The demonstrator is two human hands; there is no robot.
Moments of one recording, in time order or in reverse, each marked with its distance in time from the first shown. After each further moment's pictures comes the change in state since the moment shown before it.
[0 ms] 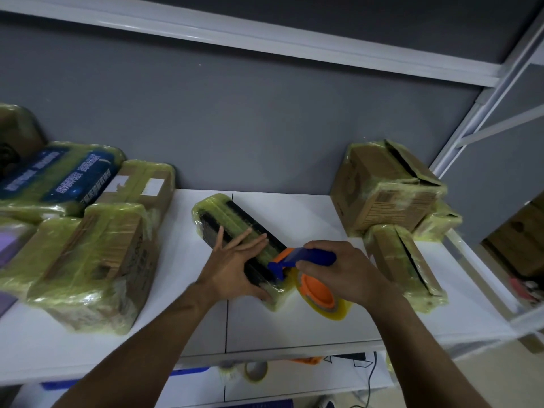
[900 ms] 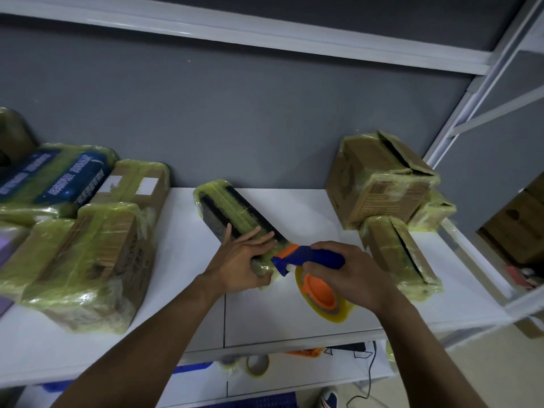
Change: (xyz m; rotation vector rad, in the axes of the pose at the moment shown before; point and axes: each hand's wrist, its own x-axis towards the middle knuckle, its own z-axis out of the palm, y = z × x) left_hand 0.016 0.009 0.009 -0.047 -0.035 0.033; right_hand -0.023 0.021 -0.009 0.041 0.031 0.091
